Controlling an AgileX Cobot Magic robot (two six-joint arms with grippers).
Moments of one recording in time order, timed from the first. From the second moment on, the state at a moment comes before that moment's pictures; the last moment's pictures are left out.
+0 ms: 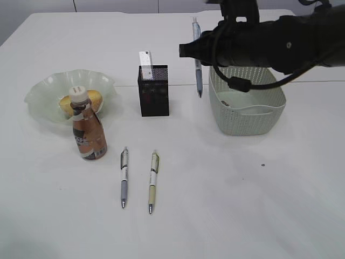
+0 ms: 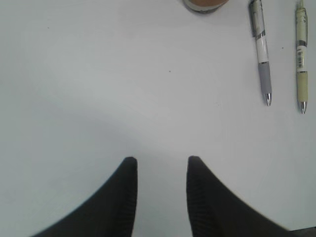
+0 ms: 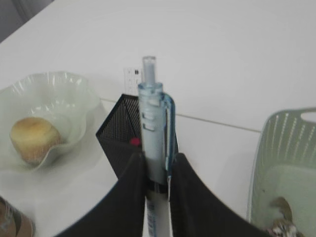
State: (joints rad) left arm -0.11 1.16 -0.80 -0.18 0.88 -0.09; right arm 0.40 1.80 -1.24 0.09 -0.07 0.03
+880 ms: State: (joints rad) left arm -0.11 1.16 -0.80 -0.18 0.88 -0.09; right arm 0.37 2.18 -1.61 -0.14 -0.39 0.52
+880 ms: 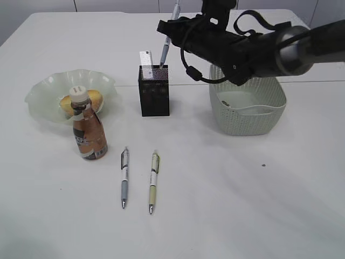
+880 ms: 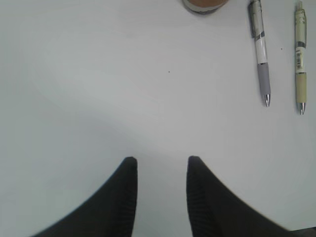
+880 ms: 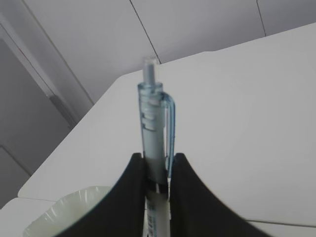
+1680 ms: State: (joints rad) left arm -0.11 1.16 -0.80 -0.18 0.88 -0.09; right arm 0.37 2.30 -1.65 -0.24 -0.53 0.53
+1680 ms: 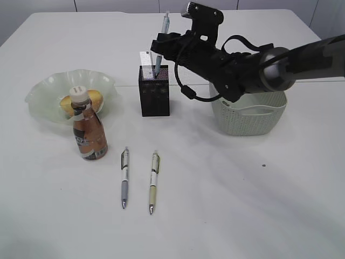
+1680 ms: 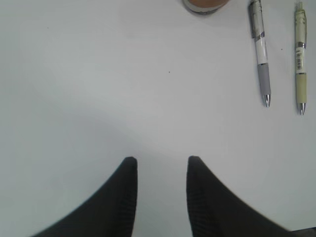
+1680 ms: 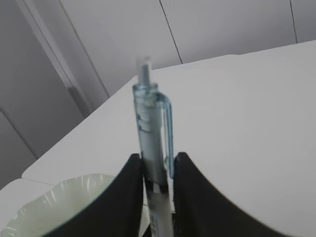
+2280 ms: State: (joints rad) left arm -0.11 1.16 -0.80 -0.18 0.88 -0.09; right arm 0.37 2.22 -1.65 -0.35 -0.28 0.54
